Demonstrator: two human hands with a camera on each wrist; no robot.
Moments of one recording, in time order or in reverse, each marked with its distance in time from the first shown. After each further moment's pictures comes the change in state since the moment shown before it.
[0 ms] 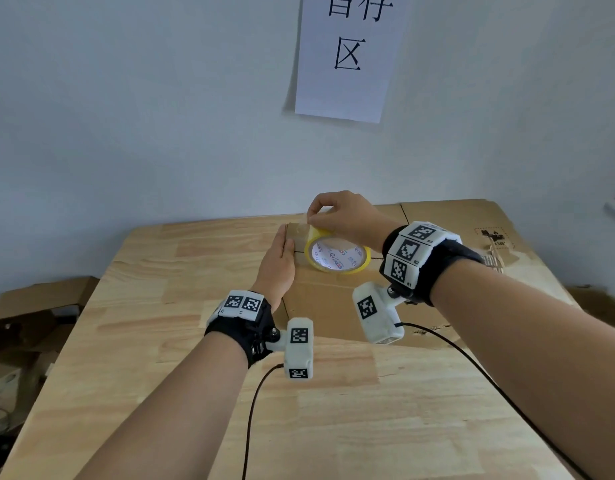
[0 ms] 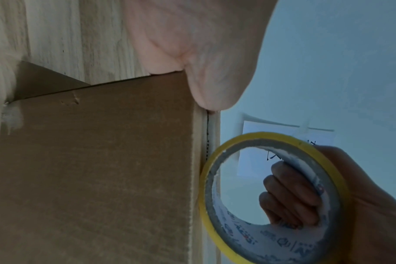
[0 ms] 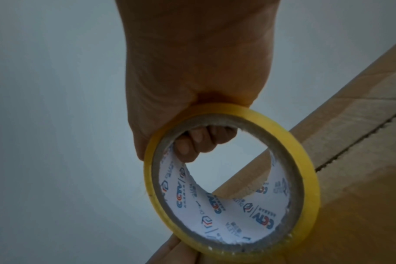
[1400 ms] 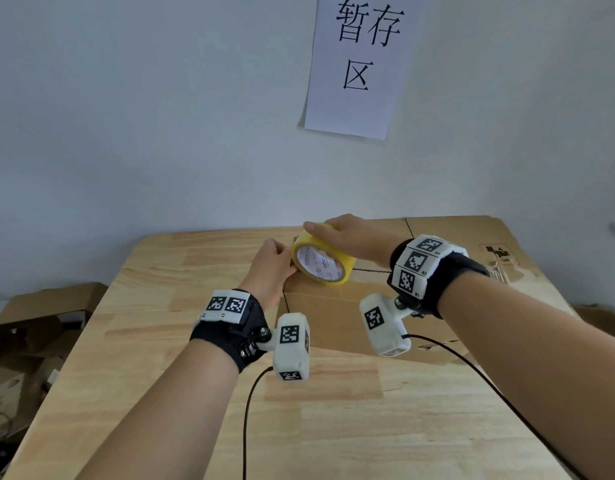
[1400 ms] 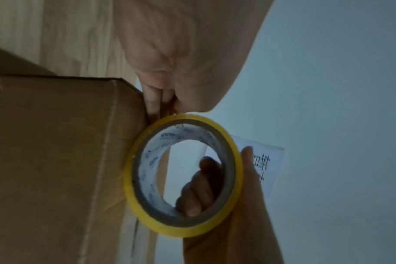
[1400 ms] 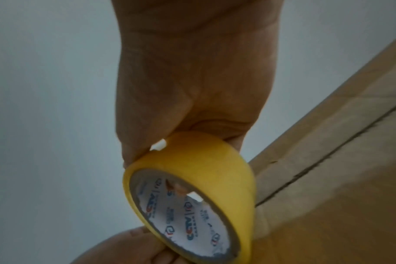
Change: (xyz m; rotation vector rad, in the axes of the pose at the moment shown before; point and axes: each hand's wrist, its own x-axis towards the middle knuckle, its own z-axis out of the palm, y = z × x) left_hand -0.010 0.034 -0.019 -0.306 0.049 -0.170; right_hand -0.004 -0.002 0.002 -0.094 -0.159 0.115
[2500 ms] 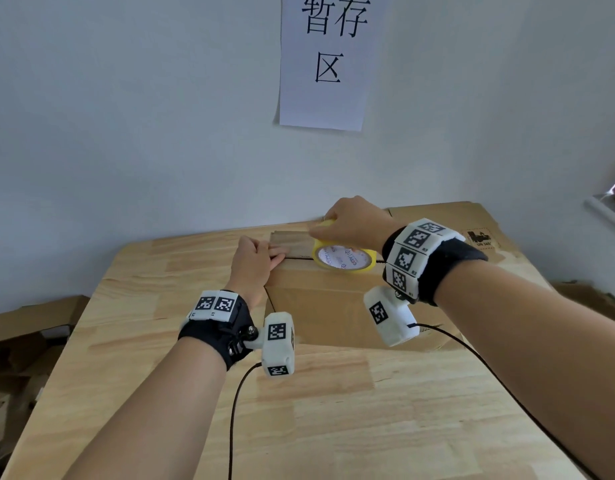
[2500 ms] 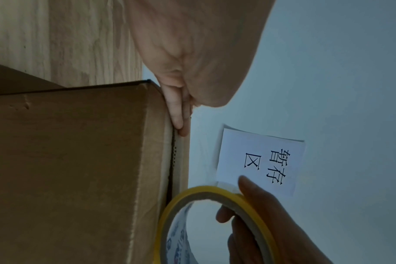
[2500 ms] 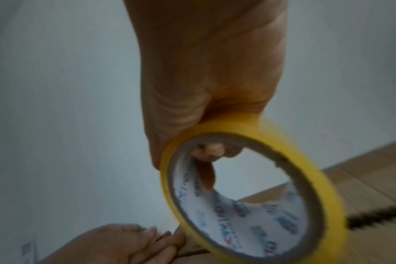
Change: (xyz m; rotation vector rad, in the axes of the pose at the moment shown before) left_hand 0.008 -0.005 0.003 -0.060 0.036 0.101; right_hand -0.007 0.013 -0.023 -0.271 0.165 0.008
